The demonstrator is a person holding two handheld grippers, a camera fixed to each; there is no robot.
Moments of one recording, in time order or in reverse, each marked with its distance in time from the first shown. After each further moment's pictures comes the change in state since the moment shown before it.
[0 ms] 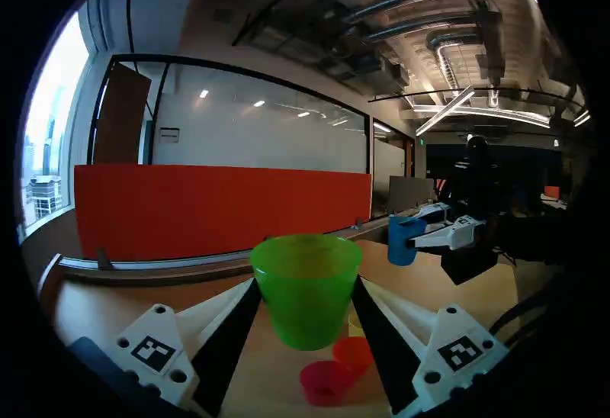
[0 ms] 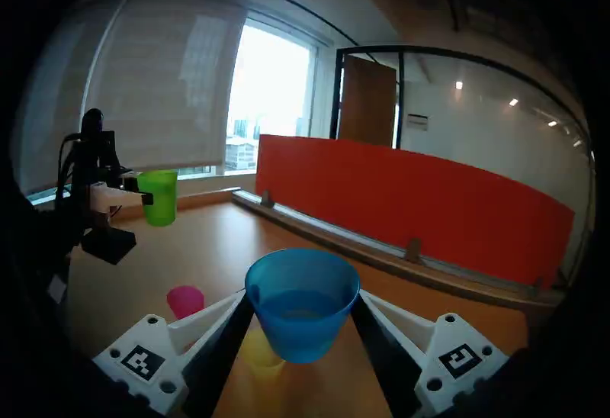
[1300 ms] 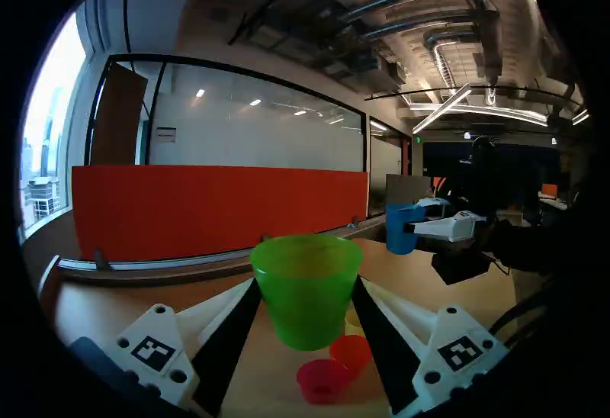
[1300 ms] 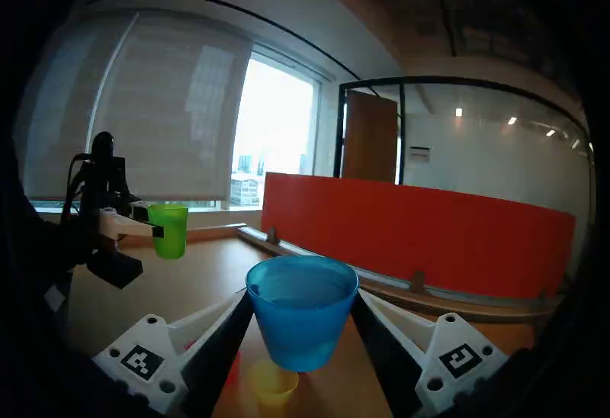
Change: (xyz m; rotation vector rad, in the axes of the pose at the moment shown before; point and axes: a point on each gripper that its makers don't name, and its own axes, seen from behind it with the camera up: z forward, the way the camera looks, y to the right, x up) left arm 0.001 0.006 -0.001 -0.016 -0.007 0.007; right arm 0.034 -0.015 0.003 0.019 0.165 0.000
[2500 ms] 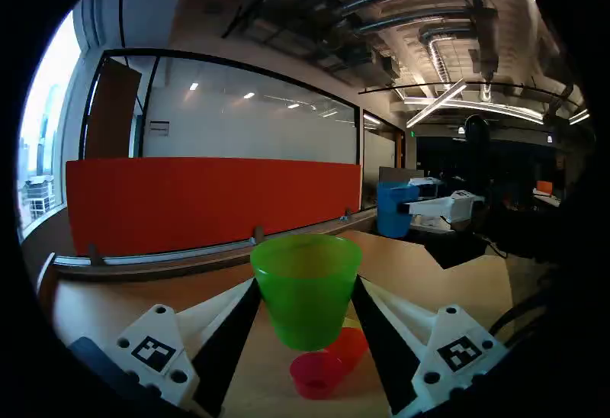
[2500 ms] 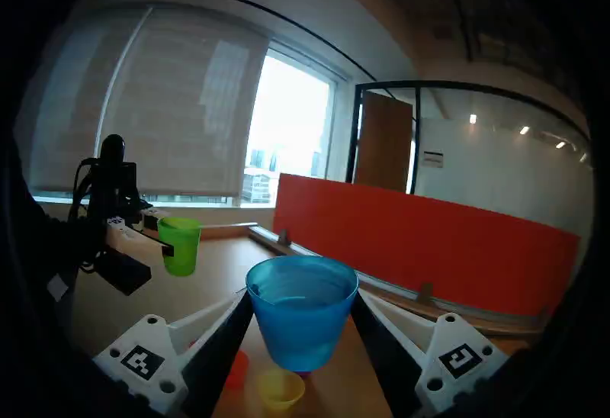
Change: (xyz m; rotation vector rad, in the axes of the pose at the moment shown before) left arm -0.014 0.006 0.002 -0.034 -0.032 0.000; right arm 0.026 -0.019 0.006 0.056 -0.014 -0.055
